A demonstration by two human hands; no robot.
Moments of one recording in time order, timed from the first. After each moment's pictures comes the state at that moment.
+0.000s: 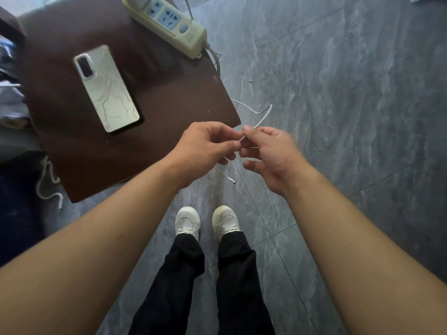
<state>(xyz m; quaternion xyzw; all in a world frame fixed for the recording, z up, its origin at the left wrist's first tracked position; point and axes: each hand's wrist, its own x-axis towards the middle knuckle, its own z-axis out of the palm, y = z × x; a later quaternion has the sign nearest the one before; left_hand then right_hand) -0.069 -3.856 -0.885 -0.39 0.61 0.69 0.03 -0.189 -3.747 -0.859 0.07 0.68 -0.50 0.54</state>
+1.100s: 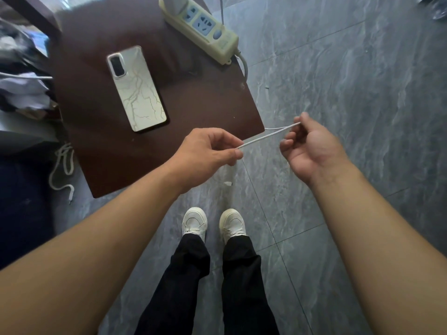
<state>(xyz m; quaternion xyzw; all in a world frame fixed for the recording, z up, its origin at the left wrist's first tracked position) -0.033 -3.882 -0.872 -0.42 0.62 0.66 0.04 -0.215 -3.772 -0.866 0.26 0.58 -0.63 0.44</state>
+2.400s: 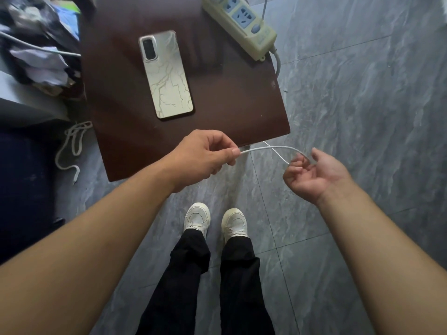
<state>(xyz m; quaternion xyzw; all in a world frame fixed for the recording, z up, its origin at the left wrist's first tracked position) 0.013 -3.900 -0.876 -0.45 0.58 0.67 0.07 -0.191 -3.760 -0.896 0.43 0.51 -0.55 0.50</state>
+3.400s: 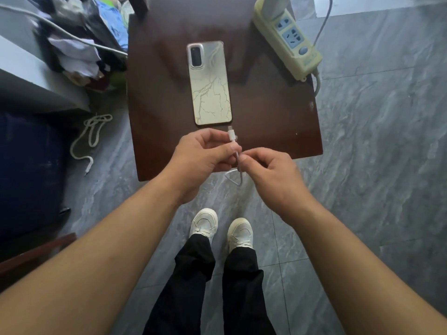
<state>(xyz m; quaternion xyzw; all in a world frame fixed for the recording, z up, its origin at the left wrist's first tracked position) 0.058 -3.919 -0.886 -0.53 0.38 0.74 -0.15 -0.083 -3.828 -0.862 -0.29 0.77 -0.28 0.49</state>
